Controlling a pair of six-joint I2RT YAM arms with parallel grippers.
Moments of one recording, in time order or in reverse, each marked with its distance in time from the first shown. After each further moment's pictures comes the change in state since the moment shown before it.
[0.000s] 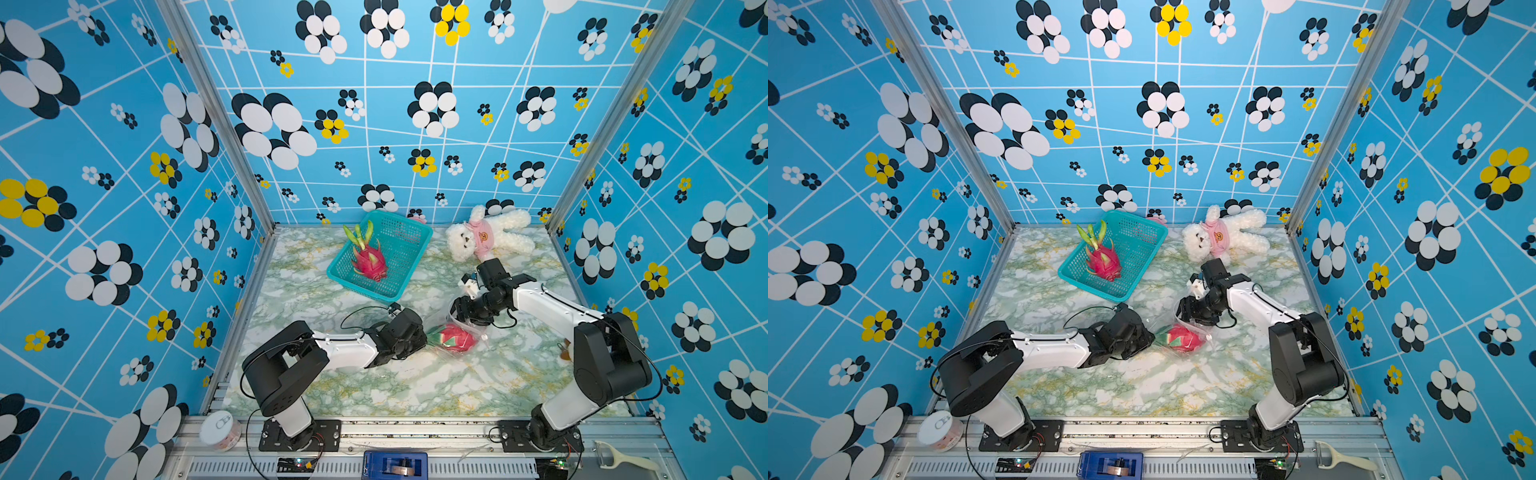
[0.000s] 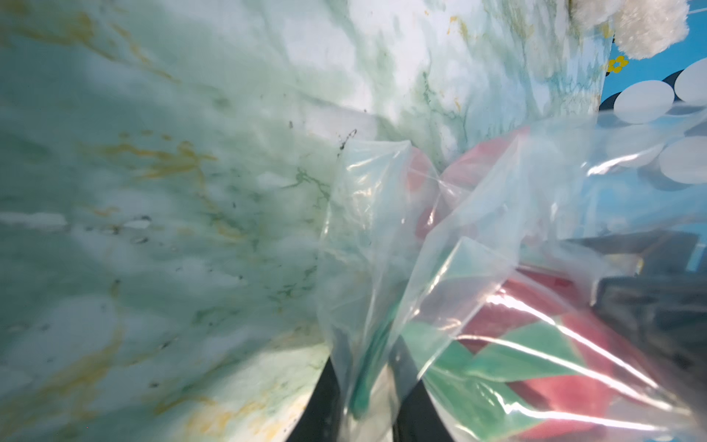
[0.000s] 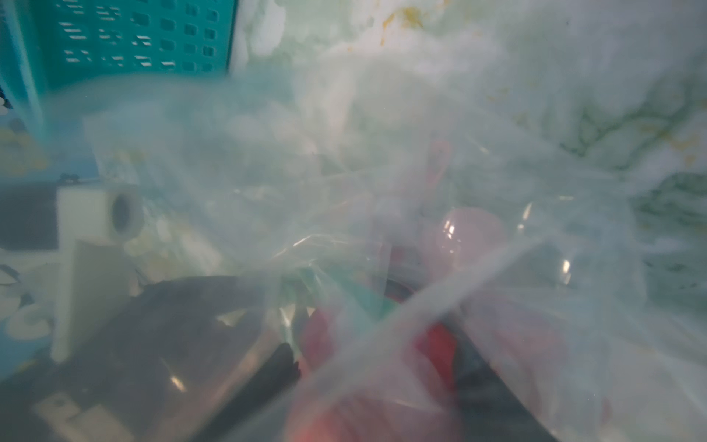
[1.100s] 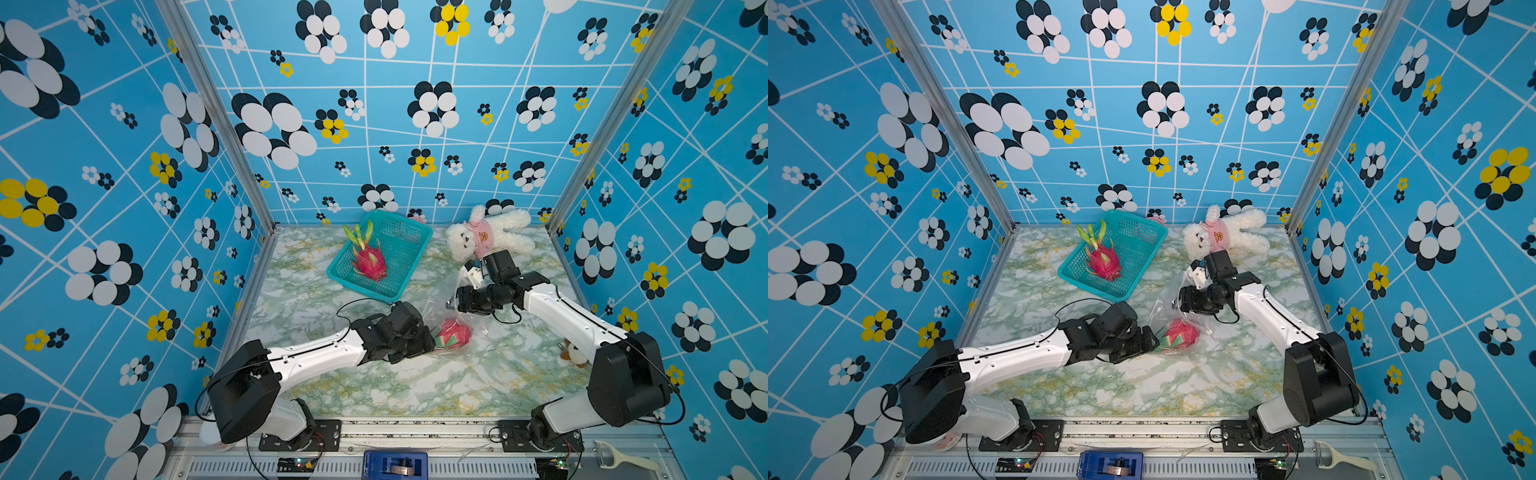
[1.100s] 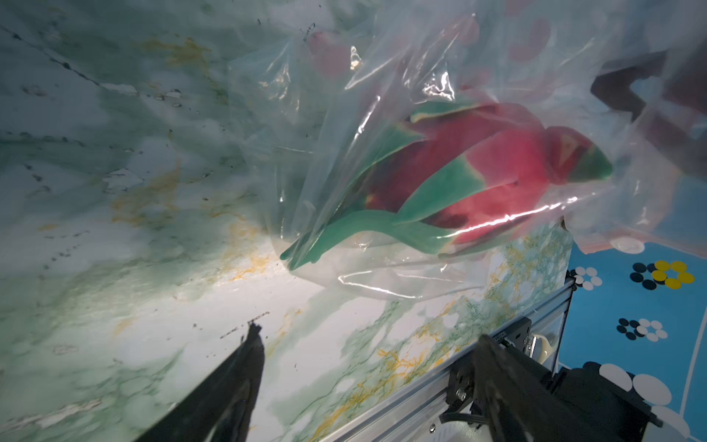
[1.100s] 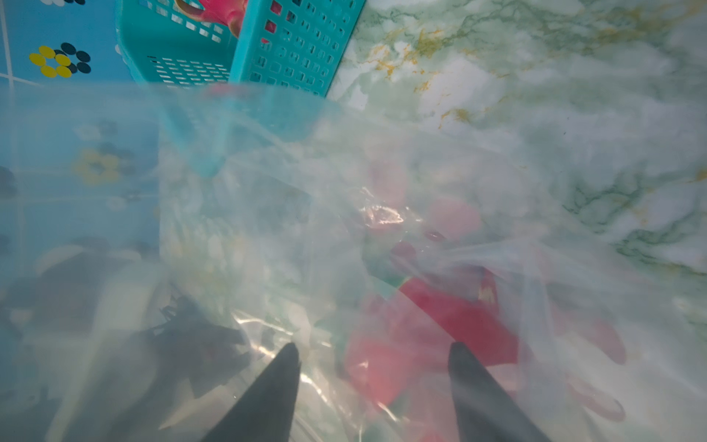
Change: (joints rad) left arm -0.056 -0.200 0.099 -0.430 0.090 0.090; right arm 0.010 -0.089 0.060 0.042 -0.005 0.031
